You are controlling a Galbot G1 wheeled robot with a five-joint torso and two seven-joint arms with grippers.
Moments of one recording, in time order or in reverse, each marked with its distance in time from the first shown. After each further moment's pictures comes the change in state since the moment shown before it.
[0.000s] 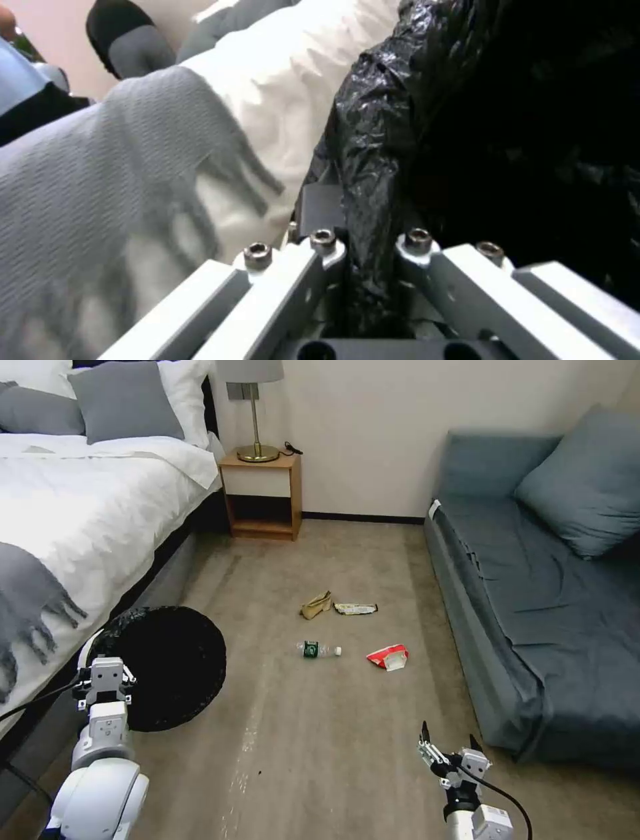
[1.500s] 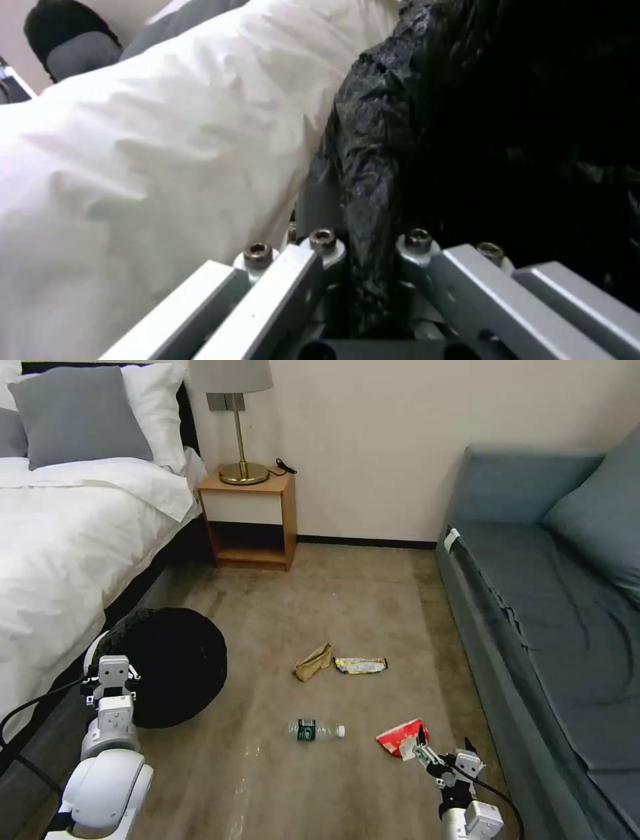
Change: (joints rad) left arm -0.057 0.015 0.018 0.086 -0.008 -0.008 0.003; right arm 0.053 0.000 0.001 -0.080 -0.011 -0.014 0.001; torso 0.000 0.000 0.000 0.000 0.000
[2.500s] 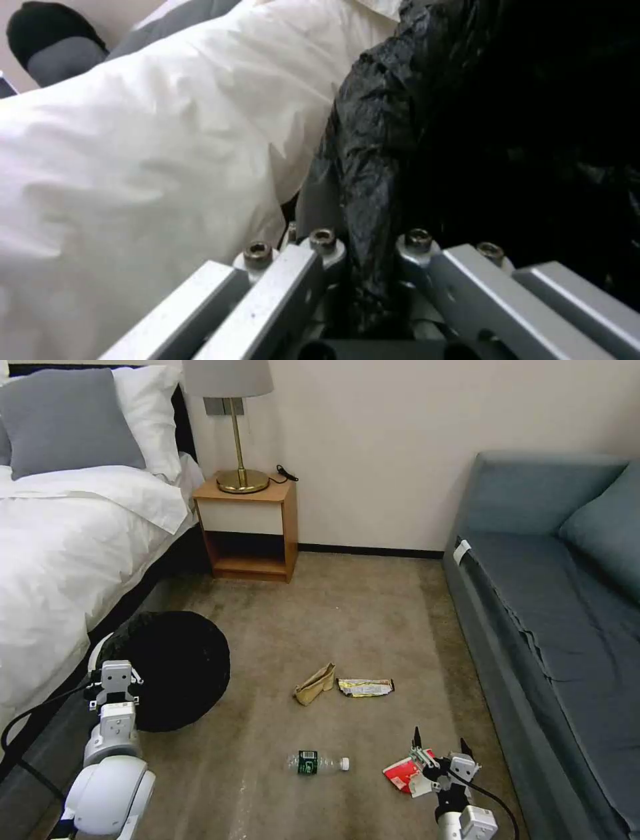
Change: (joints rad) left arm 0.034 -0.024 0.003 -0.010 0.015 -0.048 -0.001; right arm -0.006 0.000 -0.007 -0.025 -0.022 0.043 -0.015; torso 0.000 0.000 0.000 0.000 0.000
